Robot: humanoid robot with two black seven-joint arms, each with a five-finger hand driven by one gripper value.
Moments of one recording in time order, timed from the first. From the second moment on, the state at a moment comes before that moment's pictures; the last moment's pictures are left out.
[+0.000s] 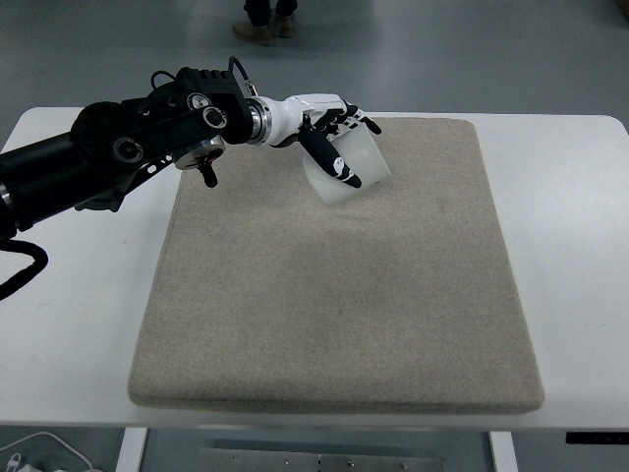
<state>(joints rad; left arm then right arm) -1.29 0.22 -0.19 -0.87 0.60 -0.21 0.15 0.00 0.00 -0.06 0.15 -0.01 -0.01 -0.12</state>
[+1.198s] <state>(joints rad) -0.89 0.28 -0.59 -0.82 0.60 -0.26 -0.50 0.00 0.00 -0.06 0.15 -0.01 -0.01 -0.12</state>
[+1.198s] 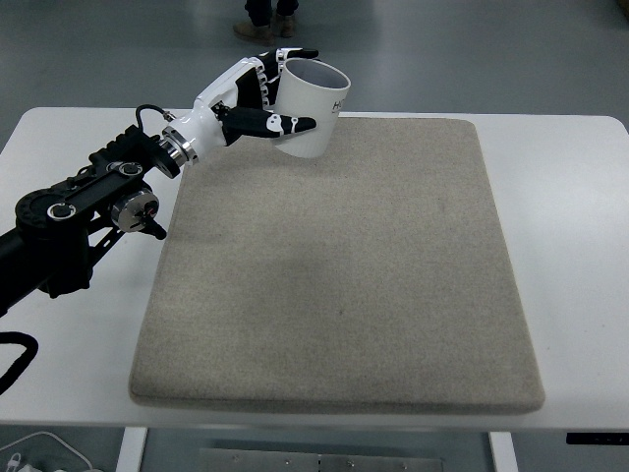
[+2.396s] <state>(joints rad) -0.83 0.16 -0.58 -0.55 0.66 -0.18 -0.61 0.00 0.00 -0.06 0.15 -0.01 0.00 -0.12</state>
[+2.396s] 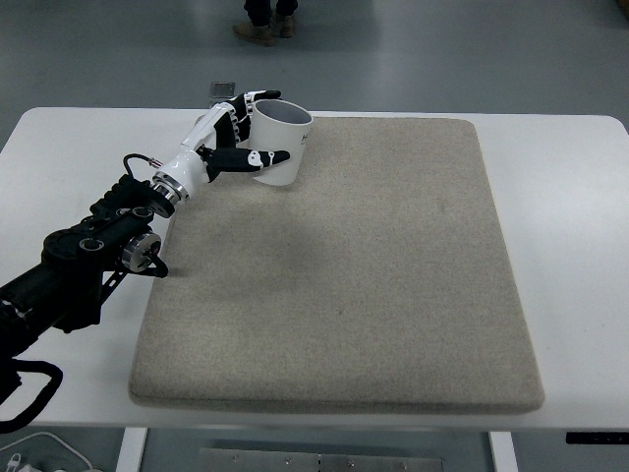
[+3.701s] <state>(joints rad) -0.77 0.15 -0.57 -0.56 0.68 -0.14 -0.61 0.00 0.00 -0.06 0.15 -0.01 0.00 -0.12</state>
